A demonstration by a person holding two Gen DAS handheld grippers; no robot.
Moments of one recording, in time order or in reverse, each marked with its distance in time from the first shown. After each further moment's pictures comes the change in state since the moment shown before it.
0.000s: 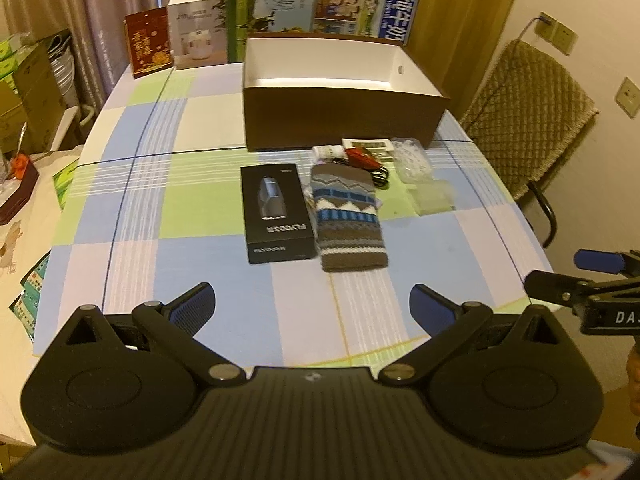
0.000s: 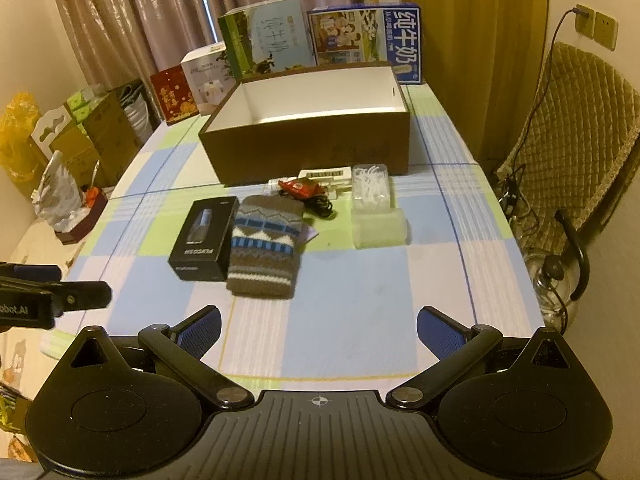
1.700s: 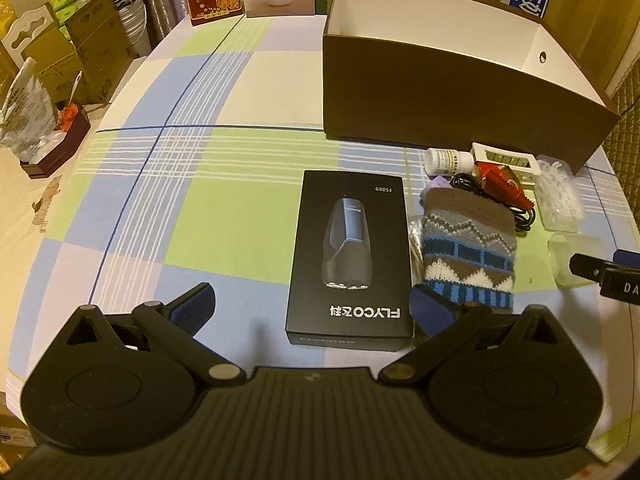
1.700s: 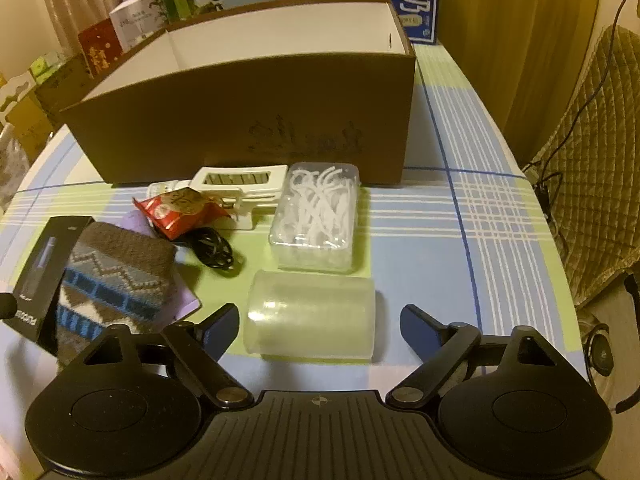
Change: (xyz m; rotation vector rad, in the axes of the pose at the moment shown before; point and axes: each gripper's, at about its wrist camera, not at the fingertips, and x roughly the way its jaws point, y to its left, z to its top) left arm 0.171 0.030 0.057 -0.201 0.101 0.277; right arm 0.226 -0.088 0.069 -0.069 0.096 -0.025
